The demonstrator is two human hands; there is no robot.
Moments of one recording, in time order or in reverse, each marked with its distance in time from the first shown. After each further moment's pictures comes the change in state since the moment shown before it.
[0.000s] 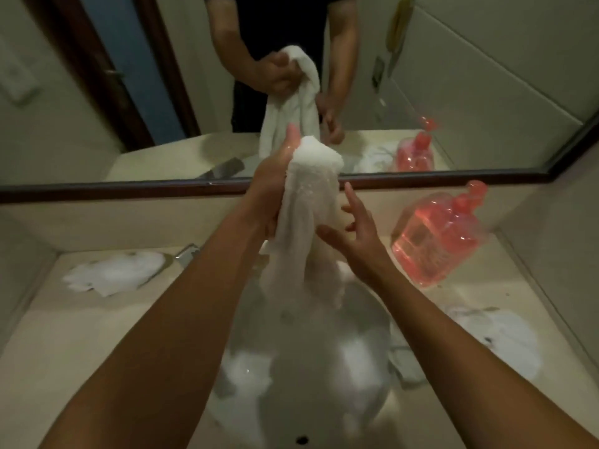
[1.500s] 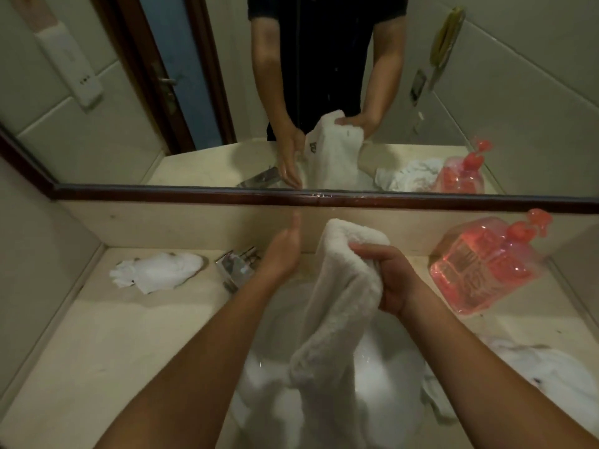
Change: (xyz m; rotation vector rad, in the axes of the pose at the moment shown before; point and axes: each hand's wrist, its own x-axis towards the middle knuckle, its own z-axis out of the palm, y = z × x) left_hand 0.024 -0.102 -0.073 0.529 0.156 -0.118; right_hand 0.016 -0.018 0.029 0.825 -0.328 0.584
